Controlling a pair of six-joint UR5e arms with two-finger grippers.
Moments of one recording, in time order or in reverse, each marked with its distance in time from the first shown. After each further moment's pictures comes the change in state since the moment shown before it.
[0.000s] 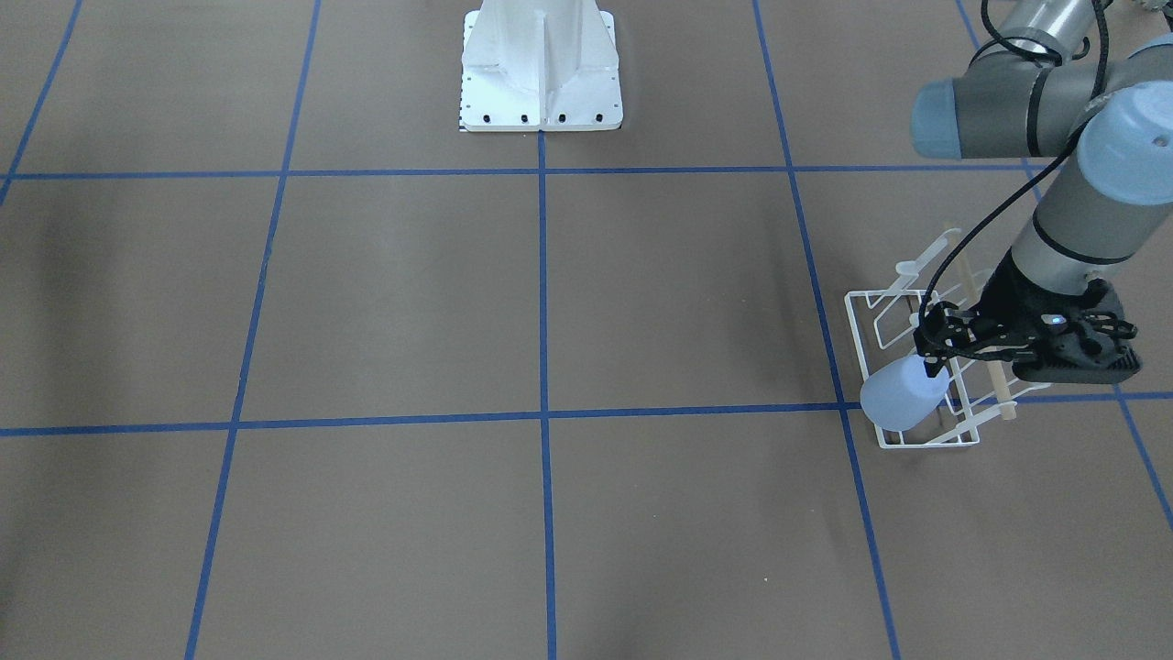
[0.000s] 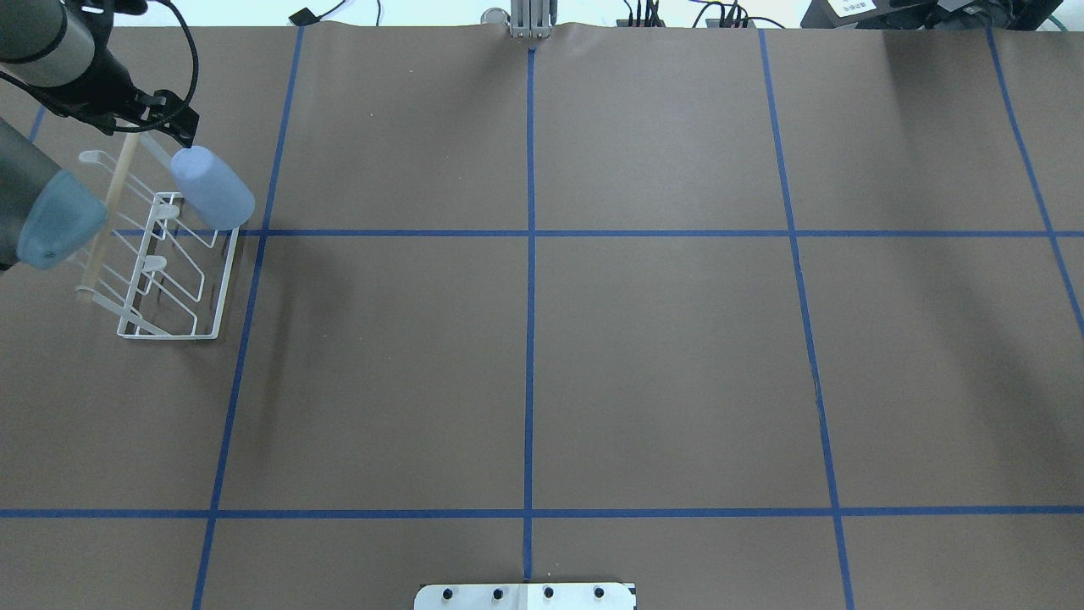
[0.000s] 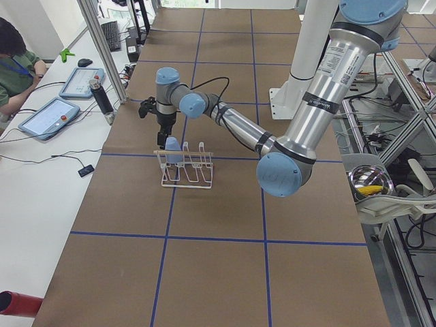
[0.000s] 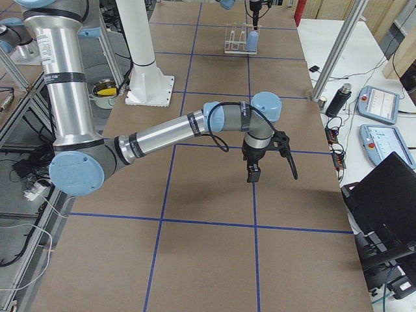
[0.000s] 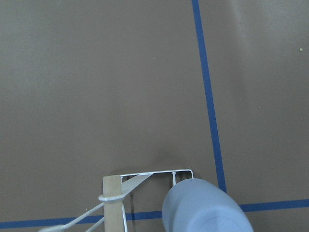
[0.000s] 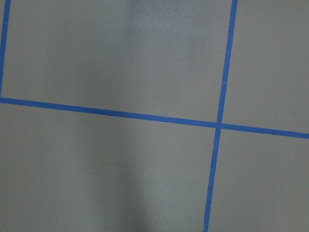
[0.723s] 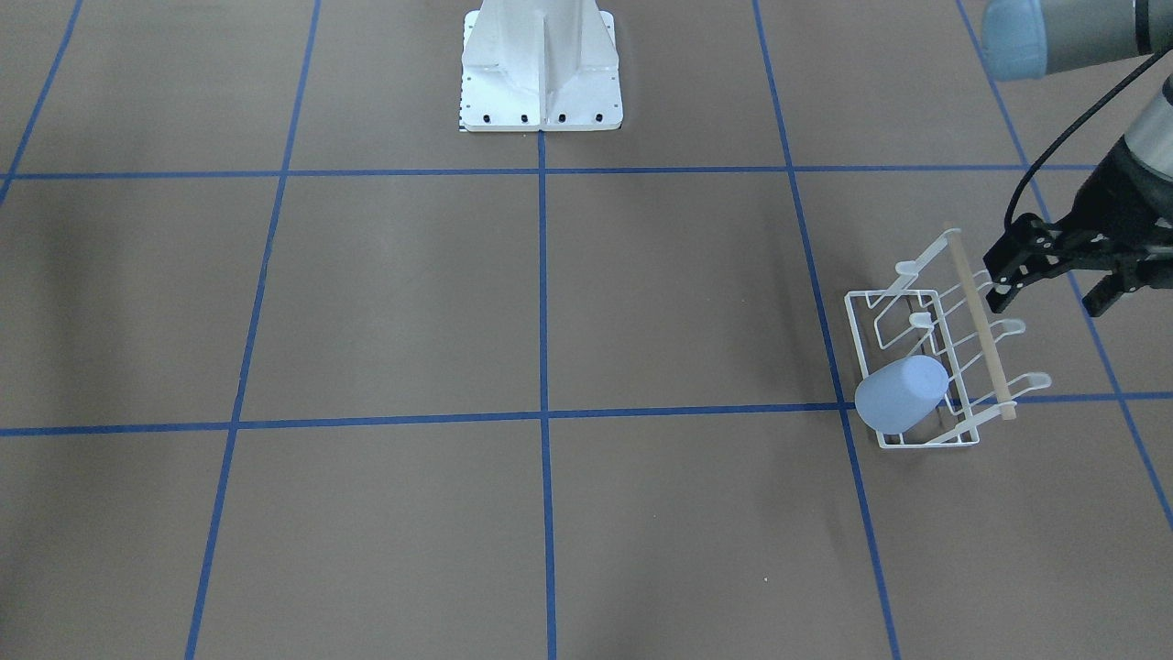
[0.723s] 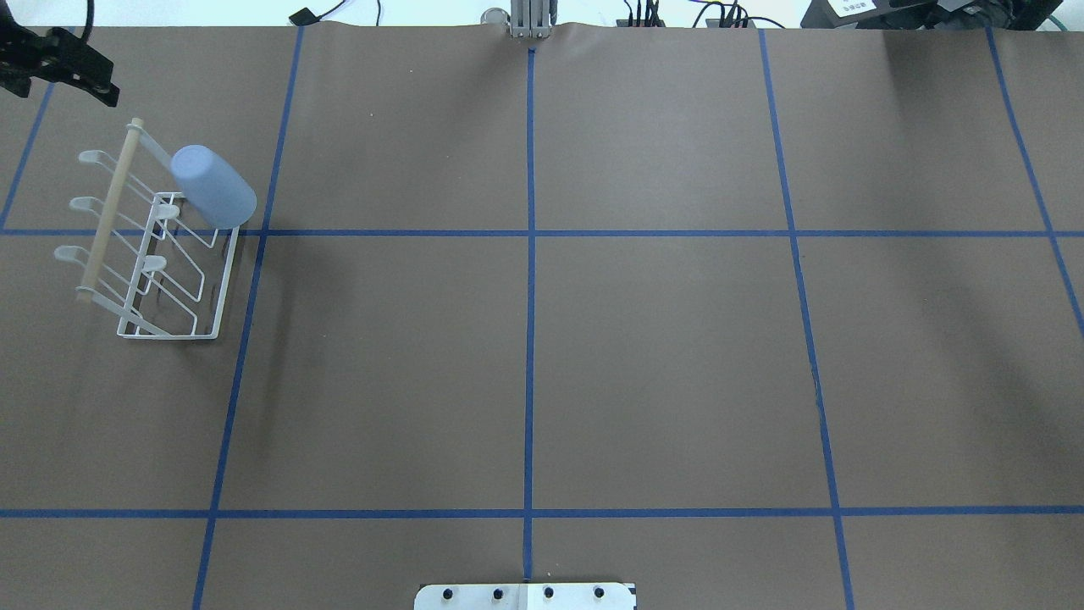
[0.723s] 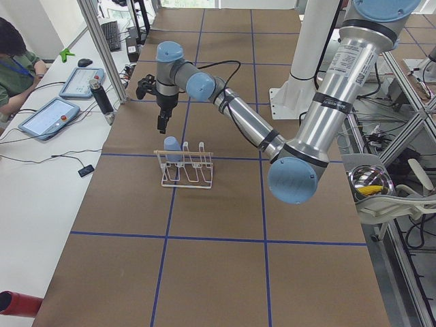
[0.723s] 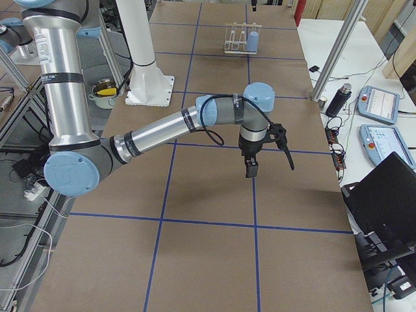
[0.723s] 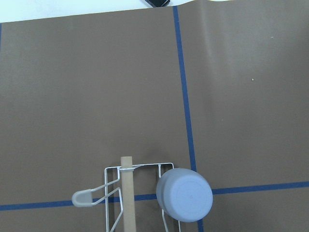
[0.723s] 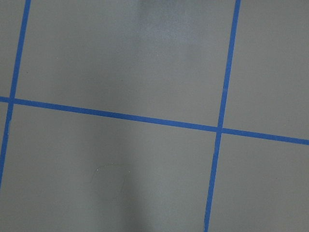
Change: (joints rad) left arm -0.156 0.077 -0.190 0.118 -0.144 0.097; right arm 0.006 -0.026 0.072 -0.002 -0.019 0.010
